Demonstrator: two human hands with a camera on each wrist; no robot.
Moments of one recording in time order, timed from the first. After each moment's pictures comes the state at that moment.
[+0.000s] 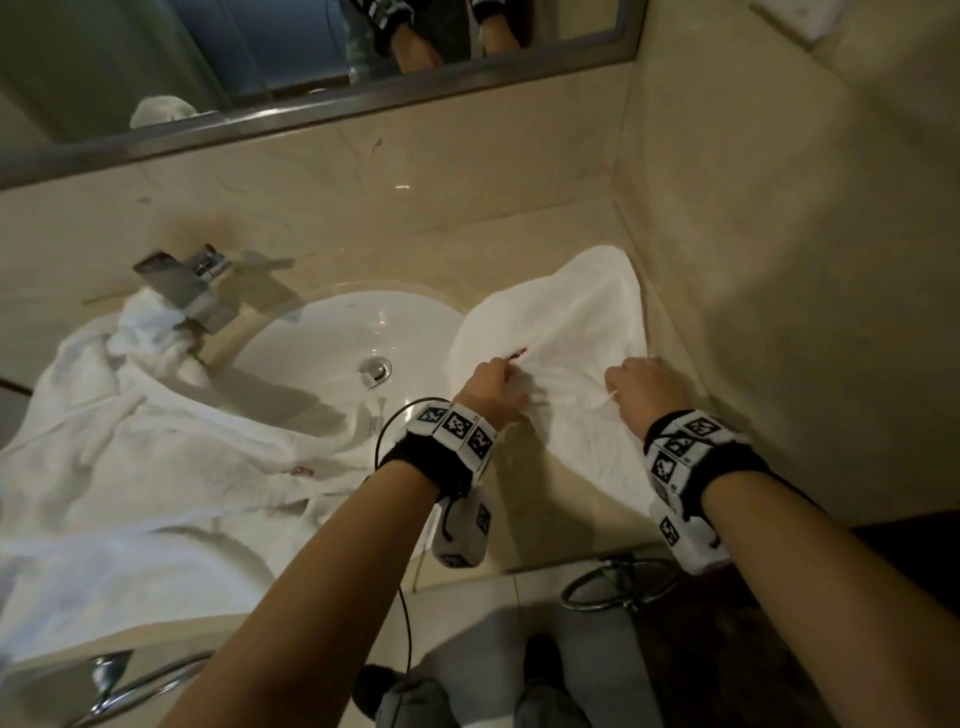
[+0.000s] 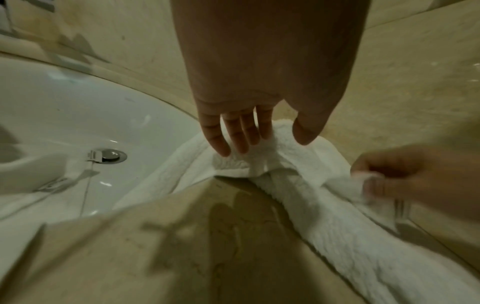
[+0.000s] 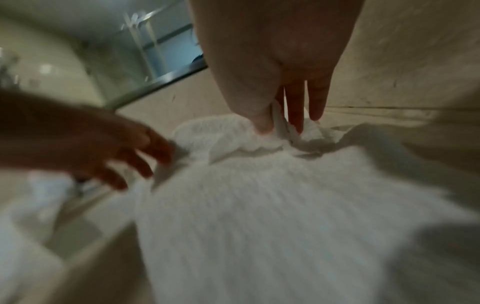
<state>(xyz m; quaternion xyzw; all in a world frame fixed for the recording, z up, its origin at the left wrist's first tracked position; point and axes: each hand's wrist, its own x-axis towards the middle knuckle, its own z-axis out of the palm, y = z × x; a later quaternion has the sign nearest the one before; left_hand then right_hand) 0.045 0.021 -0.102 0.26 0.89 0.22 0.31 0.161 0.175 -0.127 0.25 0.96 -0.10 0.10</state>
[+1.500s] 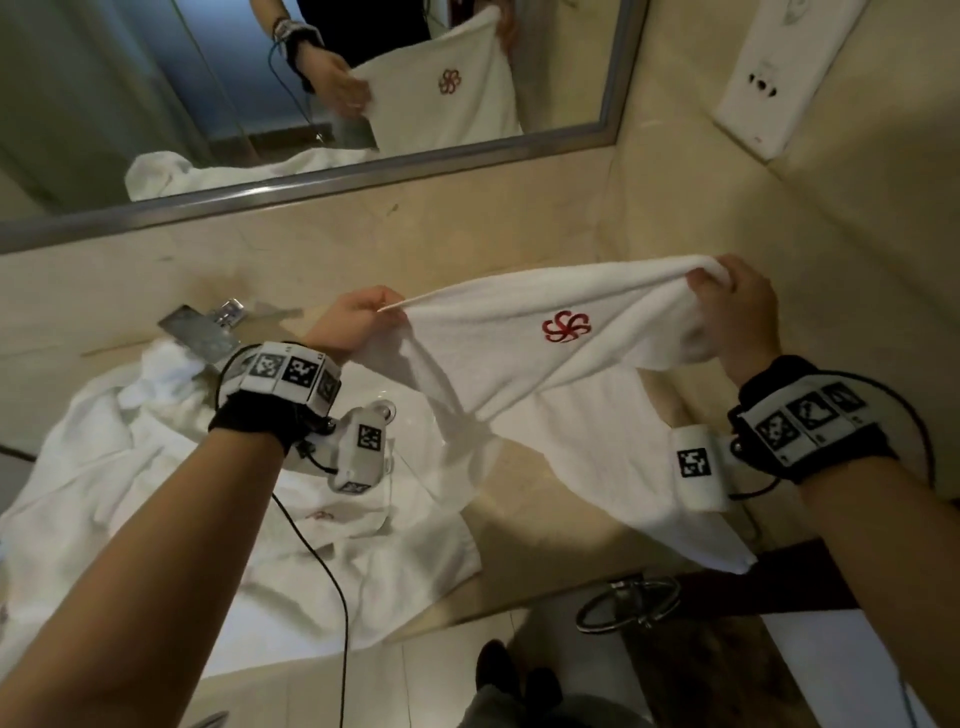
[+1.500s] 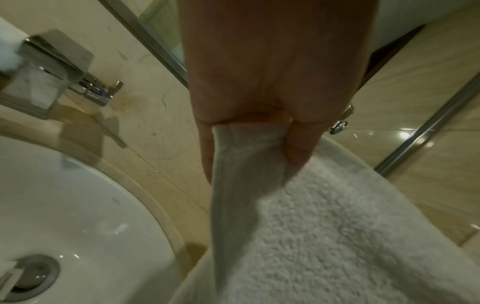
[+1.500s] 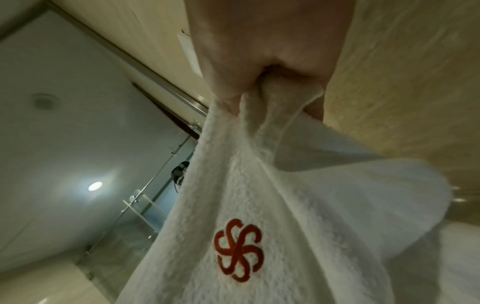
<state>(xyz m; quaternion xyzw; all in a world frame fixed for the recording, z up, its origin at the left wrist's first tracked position) -0.091 -0.067 0.028 0.22 0.82 0.46 0.27 0.148 0.185 0.034 0.43 0.75 -0.39 -0.30</state>
